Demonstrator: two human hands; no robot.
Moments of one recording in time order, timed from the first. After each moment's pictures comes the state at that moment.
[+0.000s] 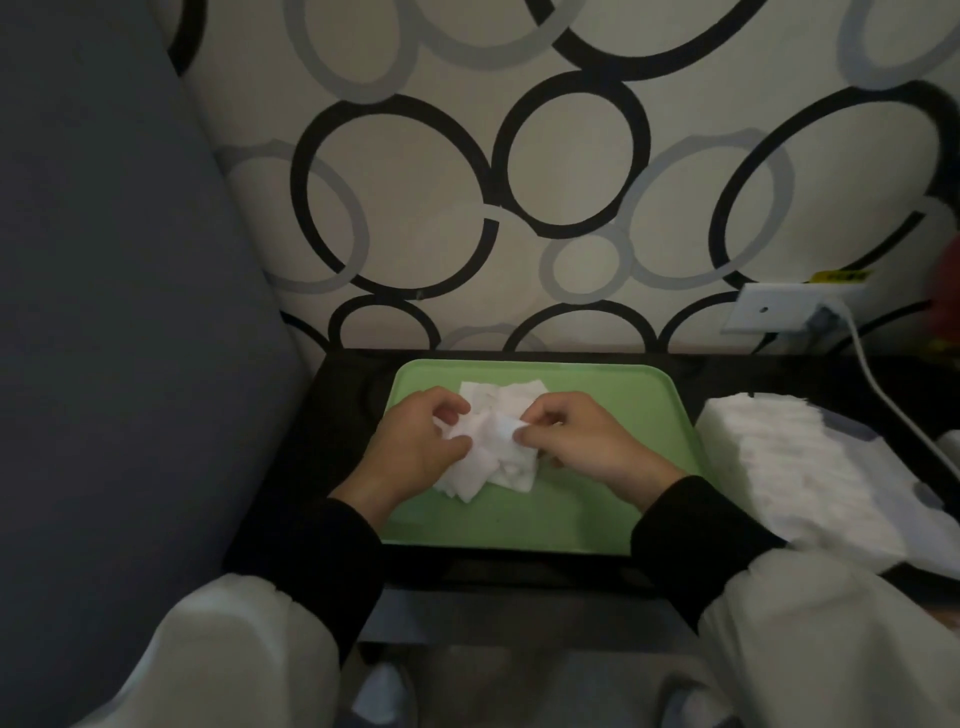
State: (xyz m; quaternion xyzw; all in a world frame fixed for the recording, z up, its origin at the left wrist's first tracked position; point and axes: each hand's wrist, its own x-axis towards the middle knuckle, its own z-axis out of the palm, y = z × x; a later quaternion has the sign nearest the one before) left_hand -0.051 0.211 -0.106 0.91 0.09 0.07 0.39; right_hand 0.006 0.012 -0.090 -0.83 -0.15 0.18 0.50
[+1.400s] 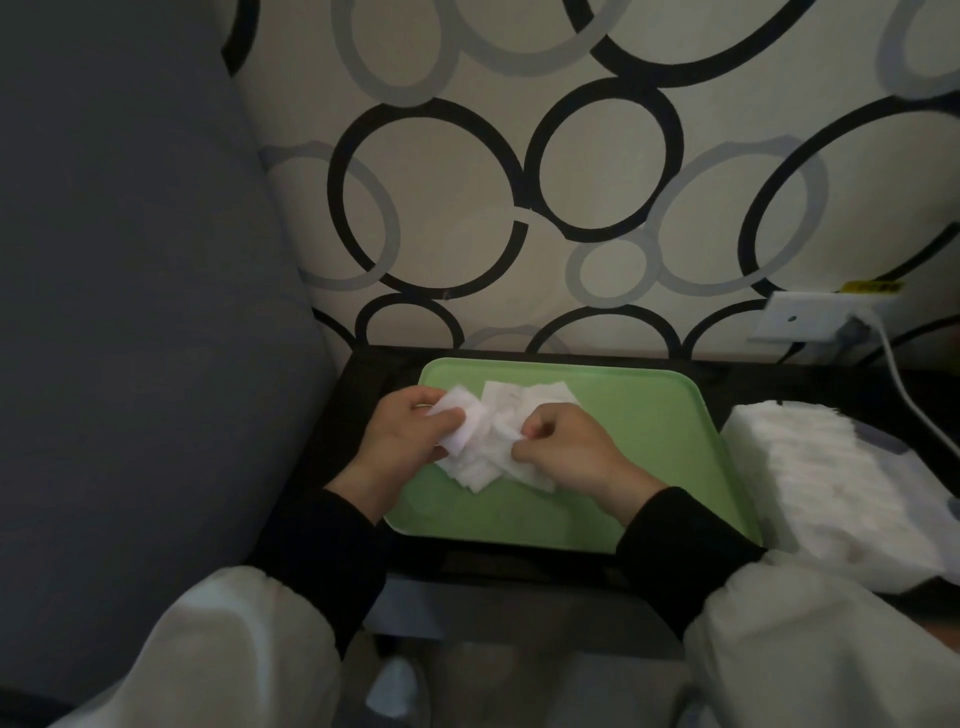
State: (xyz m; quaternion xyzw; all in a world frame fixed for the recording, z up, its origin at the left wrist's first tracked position) left_hand -0.063 0.230 -0.104 0.72 0.19 0.08 0.67; right_hand -0.011 0.044 -0.099 -0.87 -0.13 0.16 0.45
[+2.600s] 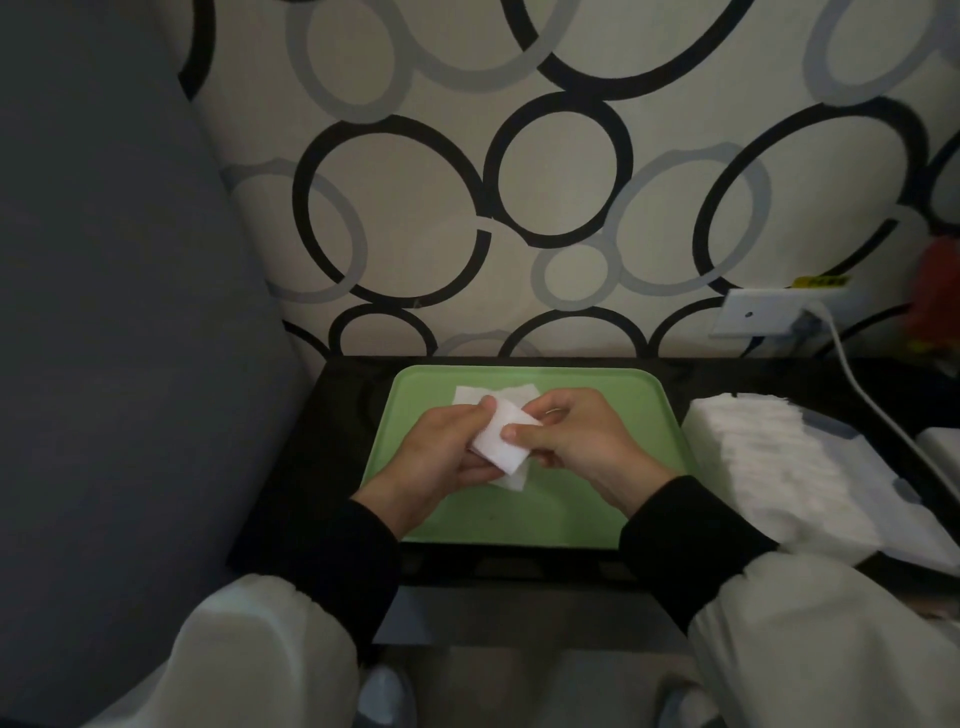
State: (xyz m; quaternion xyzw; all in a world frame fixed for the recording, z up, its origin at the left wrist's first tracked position) left_hand -0.066 0.166 -0.087 0.63 0.14 -0.05 0.76; right_hand -0.013 0.007 -0.076 -0.76 -0.07 0.17 0.62
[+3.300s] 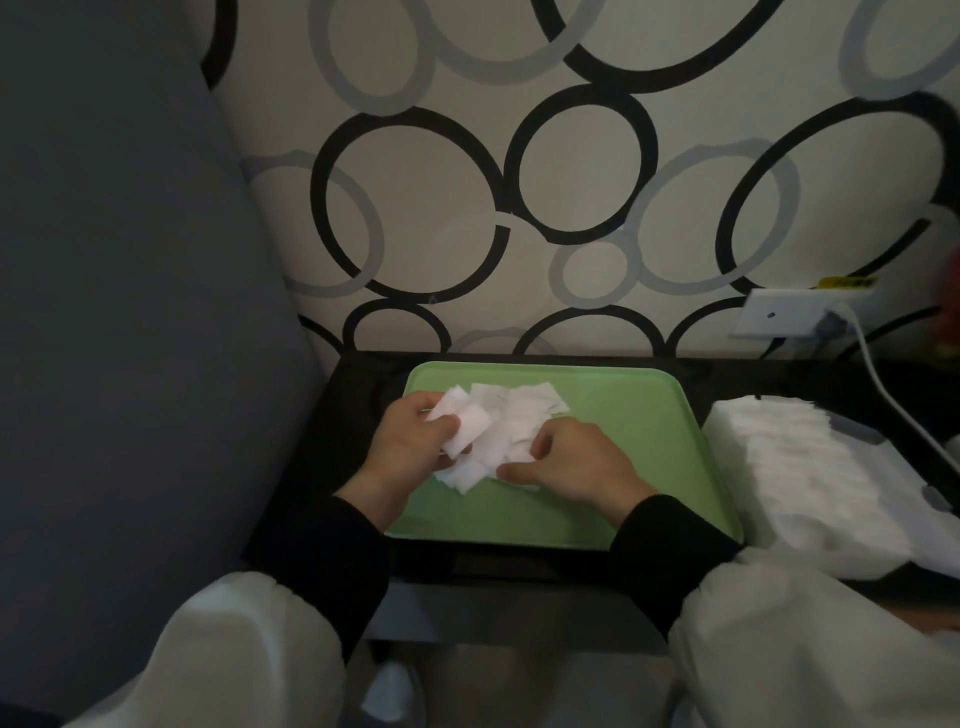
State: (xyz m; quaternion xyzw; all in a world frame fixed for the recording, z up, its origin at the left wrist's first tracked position) left_hand -0.062 0.212 -0.106 0.73 0.20 0.05 0.65; right_hand -0.006 0.021 -0.114 -0.95 -0.16 0.12 0.25
